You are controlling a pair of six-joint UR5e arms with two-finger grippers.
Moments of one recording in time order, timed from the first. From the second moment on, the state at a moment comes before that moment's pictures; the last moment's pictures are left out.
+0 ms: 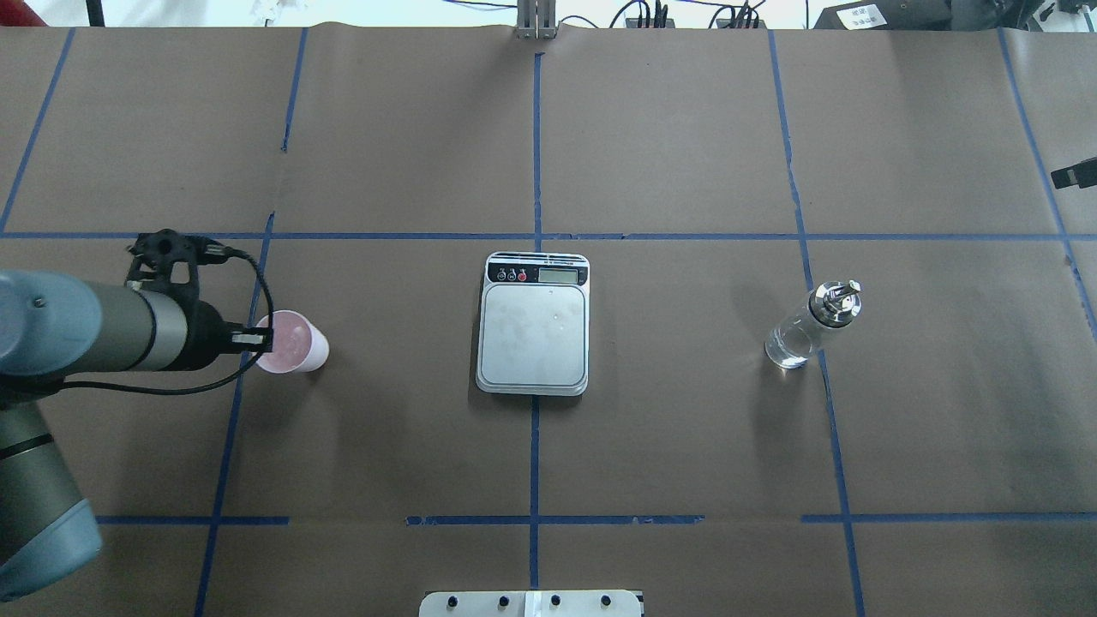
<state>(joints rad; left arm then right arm) -0.58 -1.68 -1.99 -1.94 -1.76 -1.11 1.37 -1.54 1.62 -0.99 2.30 0.24</state>
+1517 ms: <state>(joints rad) -0.53 -2.33 -1.69 -1.58 -1.82 -1.12 1.37 -1.54 1.62 -0.99 2.30 0.24</state>
